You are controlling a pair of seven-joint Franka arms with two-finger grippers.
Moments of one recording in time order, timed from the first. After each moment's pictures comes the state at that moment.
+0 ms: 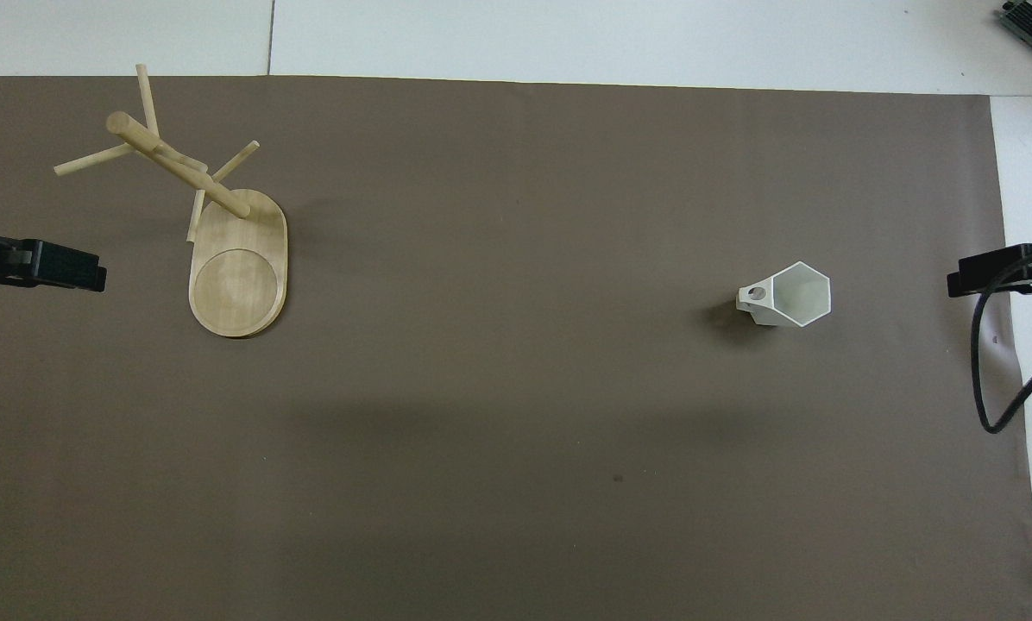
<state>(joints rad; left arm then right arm) -0.04 -0.06 -0.03 -1.62 -0.02 1.62 0.06 -0.11 -0.03 0.03 -1.60 0.01 1.59 -0.06</state>
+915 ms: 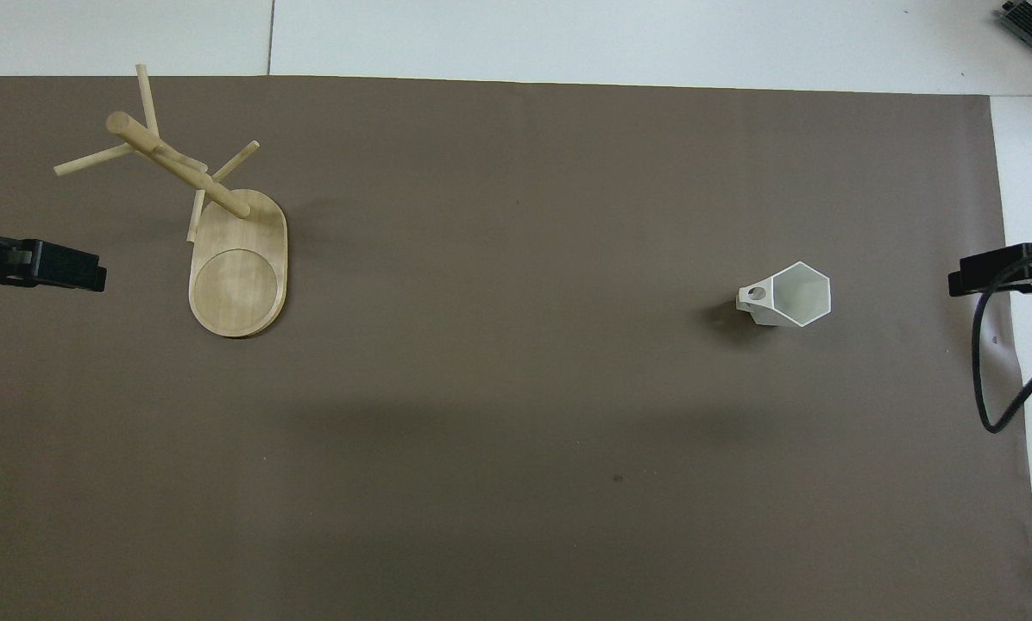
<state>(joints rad) -0.04 -0.06 -0.03 -1.62 -0.02 1.62 0.06 -0.12 -0.03 0.03 -1.60 0.01 1.59 -0.06</state>
